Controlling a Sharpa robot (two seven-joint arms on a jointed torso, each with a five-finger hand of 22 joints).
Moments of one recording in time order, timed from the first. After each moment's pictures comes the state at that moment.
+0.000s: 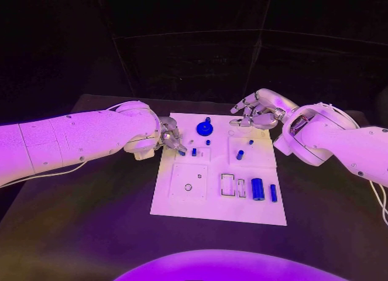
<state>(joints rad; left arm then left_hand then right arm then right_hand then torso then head) 1.34 -0.73 -0.17 1.44 -0.96 0.05 -0.58 1.29 -0.09 0.47 0.16 0.05 0.97 0.05 0.51 0.56 1.32 -0.03 1.01 0.86 1.47 -0.07 1.57 1.31 0.05 1.46 0.03 1.36 1.31 1.27 -0.76 -0.04 1.52 -1.12 -0.35 -0.05 1.42 -0.03 -0.09 0.23 0.29 0.90 0.16 0.17 0.07 1.04 0.07 0.83 0.80 1.39 -0.01 1.08 0.97 0.15 1.11 0.10 1.17 0.86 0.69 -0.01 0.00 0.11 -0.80</state>
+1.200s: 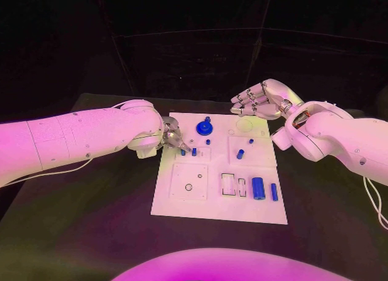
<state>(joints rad) 1.33 -0.70 -0.18 1.40 -0.94 0.08 -0.60 1.10 -0.12 0.46 0.13 0.06 1.02 0.02 0.54 0.57 1.35 -0.04 1.03 0.87 1.47 -0.09 1.57 1.31 0.05 1.46 0.02 1.37 1.31 1.27 -0.75 -0.04 1.46 -0.82 -0.36 0.17 1.51 0.03 -0.14 0.17 0.30 0.94 0.22 0.07 0.07 1.02 0.16 0.16 0.06 1.12 0.13 0.07 0.07 0.17 1.00 0.23 0.23 0.11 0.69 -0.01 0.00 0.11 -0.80</state>
